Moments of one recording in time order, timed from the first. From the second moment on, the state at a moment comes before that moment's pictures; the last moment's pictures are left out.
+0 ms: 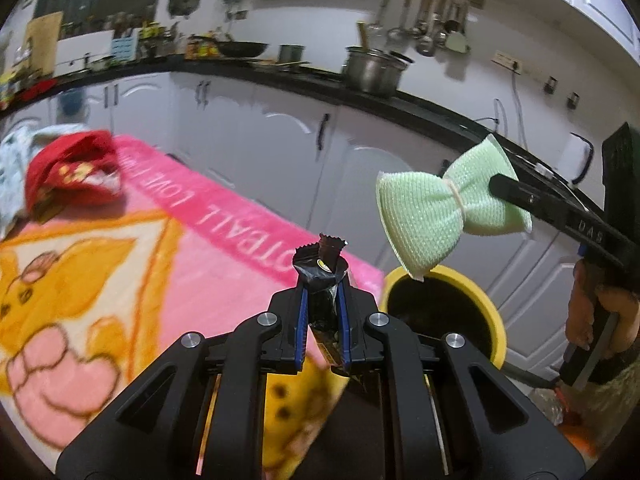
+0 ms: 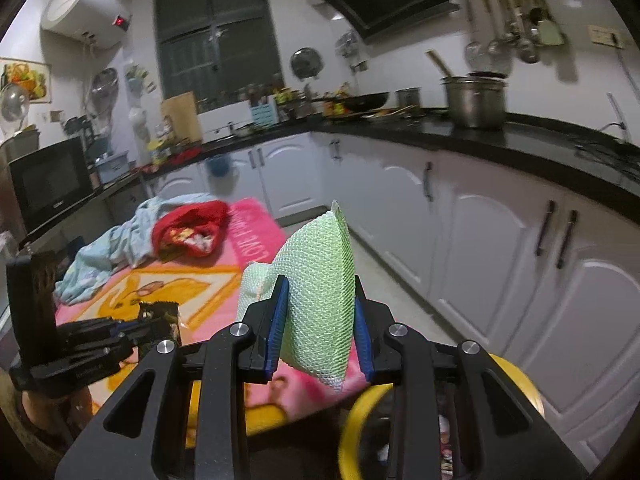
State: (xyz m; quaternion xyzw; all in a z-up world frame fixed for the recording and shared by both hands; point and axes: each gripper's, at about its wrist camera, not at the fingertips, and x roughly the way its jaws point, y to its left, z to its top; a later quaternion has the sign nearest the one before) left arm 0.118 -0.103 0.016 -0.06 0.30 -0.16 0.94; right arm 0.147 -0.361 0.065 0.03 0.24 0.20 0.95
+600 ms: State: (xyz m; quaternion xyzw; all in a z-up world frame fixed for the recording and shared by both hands) left arm 0.153 -0.220 0.005 -0.03 0.31 -0.25 0.92; right arm 0.114 -0.466 0.033 0.05 0.25 0.10 0.96
